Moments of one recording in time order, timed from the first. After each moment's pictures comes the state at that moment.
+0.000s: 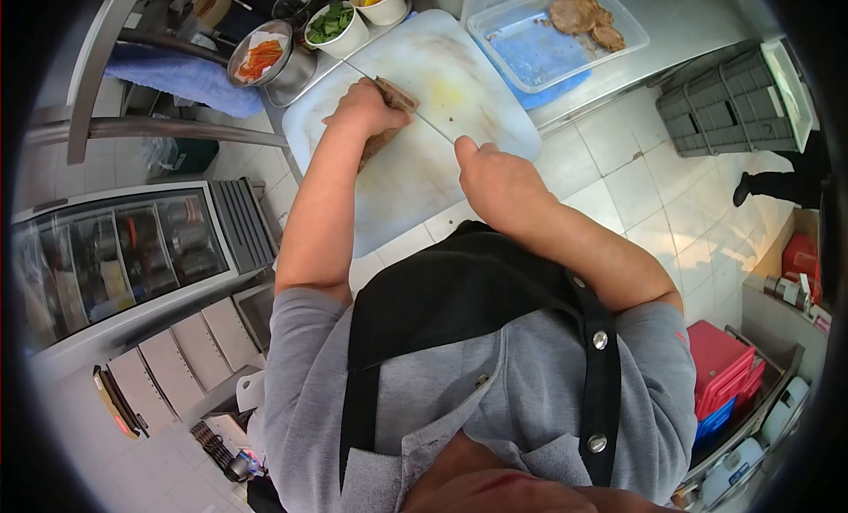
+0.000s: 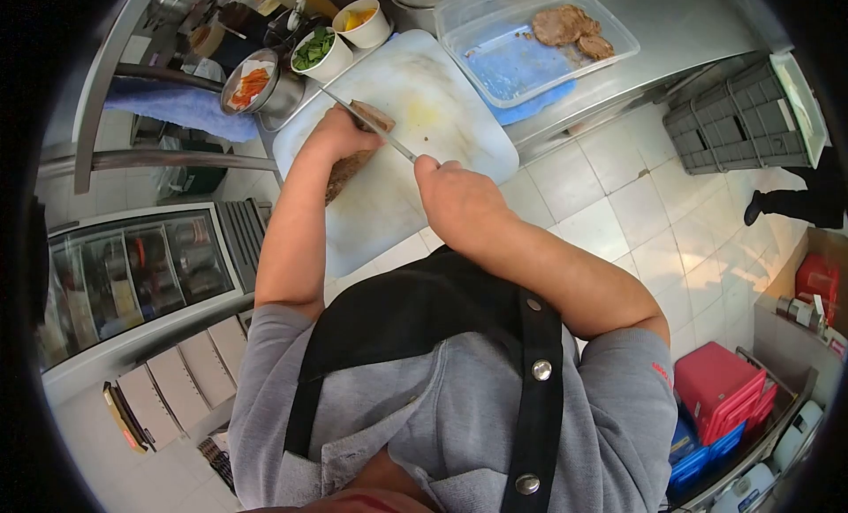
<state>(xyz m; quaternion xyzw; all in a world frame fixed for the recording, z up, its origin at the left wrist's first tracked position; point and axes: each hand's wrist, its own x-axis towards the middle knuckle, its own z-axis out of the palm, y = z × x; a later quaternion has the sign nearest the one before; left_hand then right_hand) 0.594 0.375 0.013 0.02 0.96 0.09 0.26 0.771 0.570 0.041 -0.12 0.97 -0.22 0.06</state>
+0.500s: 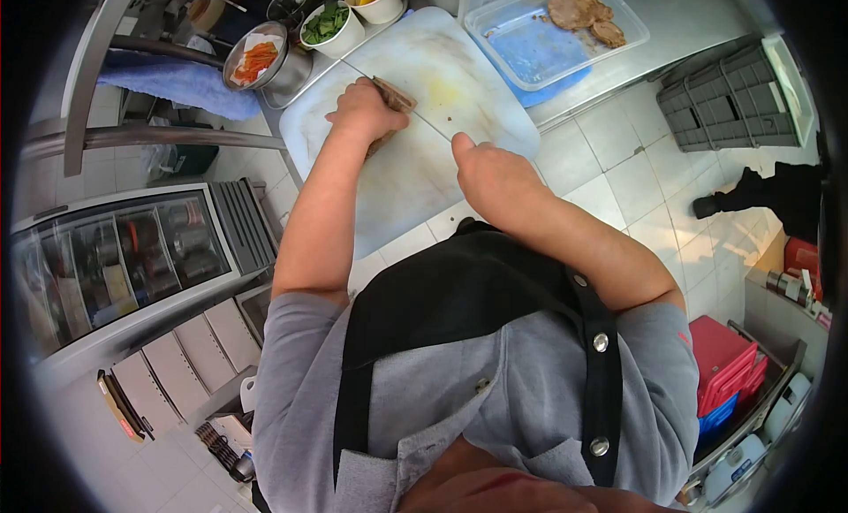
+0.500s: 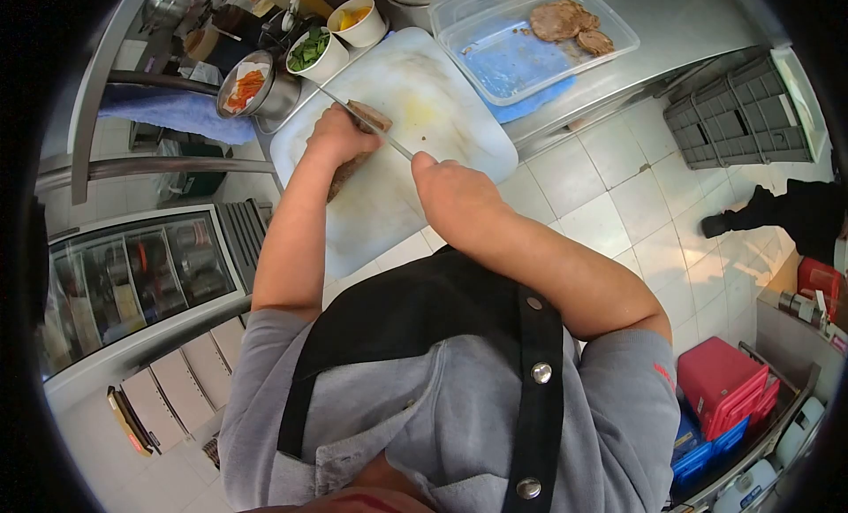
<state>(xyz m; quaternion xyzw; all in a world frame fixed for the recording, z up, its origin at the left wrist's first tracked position) 0.607 0.390 0.025 -0.01 0.97 0.06 0.22 0.763 0.572 0.044 -0.11 0.95 -0.28 0.12</state>
